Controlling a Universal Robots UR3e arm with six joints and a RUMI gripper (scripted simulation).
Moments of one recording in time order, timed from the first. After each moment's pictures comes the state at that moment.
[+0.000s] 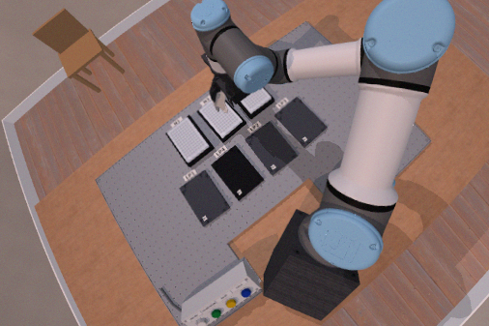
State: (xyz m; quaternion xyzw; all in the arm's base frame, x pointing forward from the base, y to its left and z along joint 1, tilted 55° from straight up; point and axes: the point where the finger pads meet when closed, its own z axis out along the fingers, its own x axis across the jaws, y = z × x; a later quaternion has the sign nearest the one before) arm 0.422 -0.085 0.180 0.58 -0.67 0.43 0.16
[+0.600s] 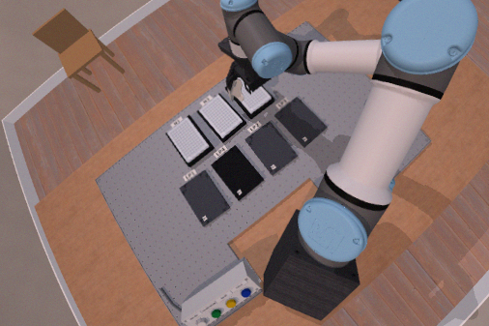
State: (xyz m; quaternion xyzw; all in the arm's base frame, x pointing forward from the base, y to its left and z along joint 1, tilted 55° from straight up) arm 0.407 -0.121 0.220 0.58 -0.67 0.43 0.15
